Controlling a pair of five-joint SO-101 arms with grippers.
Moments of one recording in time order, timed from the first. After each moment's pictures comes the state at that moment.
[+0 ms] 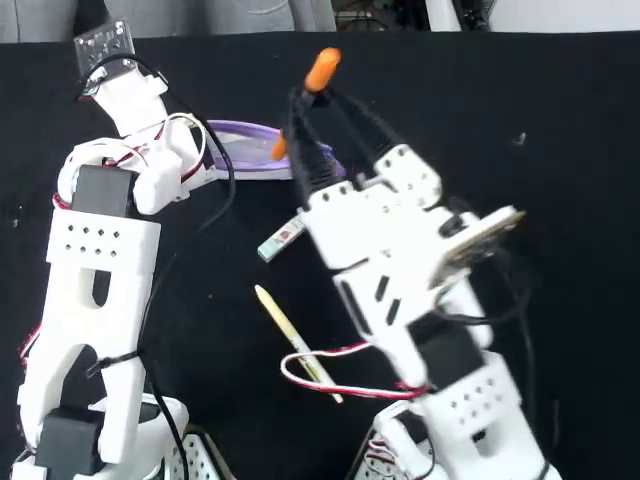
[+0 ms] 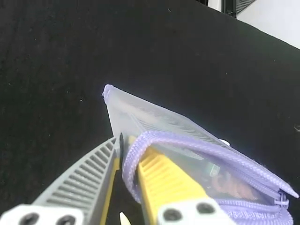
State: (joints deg) left arm 3.3 -22.8 5.4 69.7 25.0; right arm -28.7 -64.0 52.9 -1.3 -2.5
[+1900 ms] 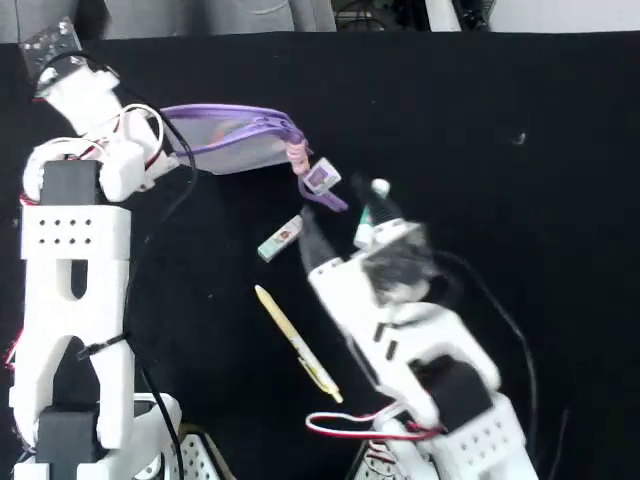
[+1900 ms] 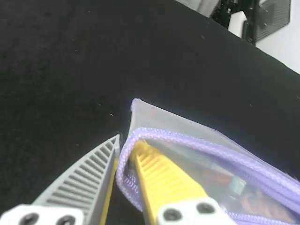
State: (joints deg) left arm -6.8 -21.9 5.6 67.5 25.0; right arm -29.1 -82.5 67.2 40.8 8.0
